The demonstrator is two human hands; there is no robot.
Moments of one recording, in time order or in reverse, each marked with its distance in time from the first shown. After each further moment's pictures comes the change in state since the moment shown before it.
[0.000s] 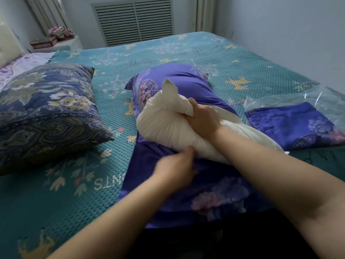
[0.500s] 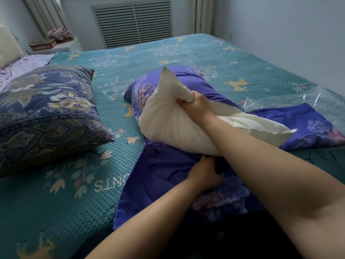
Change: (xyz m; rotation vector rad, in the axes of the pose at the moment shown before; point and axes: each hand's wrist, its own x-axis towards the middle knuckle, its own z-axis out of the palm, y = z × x) left_hand 0.048 0.043 0.062 -0.514 -0.127 0.038; right_hand 0.036 -0.017 -0.009 0.370 -0.119 0.418
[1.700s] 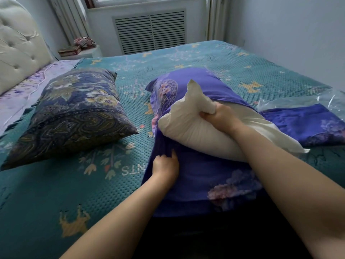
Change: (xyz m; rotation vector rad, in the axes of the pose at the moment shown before) left_hand -0.084 -0.091 -0.065 0.941 0.140 -0.297; right_hand -0.054 0.006 -0.011 -0.137 -0.148 -0.068
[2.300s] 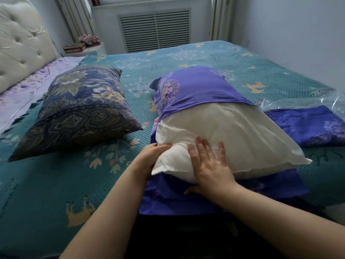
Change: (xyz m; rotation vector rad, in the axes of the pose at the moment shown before) left_hand -0.032 -0.058 -0.043 -1.898 -0.148 -0.350; right_hand -0.146 -0.021 0.080 -0.770 -0.028 -0.385
